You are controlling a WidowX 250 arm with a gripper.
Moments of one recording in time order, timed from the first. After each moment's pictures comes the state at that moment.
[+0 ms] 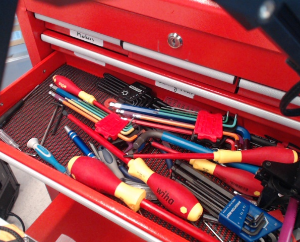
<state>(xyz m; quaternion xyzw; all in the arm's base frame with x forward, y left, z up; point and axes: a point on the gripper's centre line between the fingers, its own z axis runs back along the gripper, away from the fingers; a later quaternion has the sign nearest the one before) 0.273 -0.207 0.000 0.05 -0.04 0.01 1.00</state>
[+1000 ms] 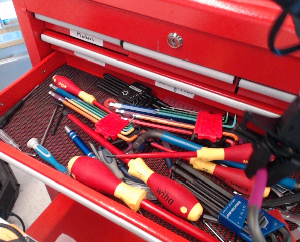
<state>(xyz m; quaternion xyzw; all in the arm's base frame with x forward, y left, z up) 0.254 -0.159 0.069 0.12 0.08 0.03 0.99</state>
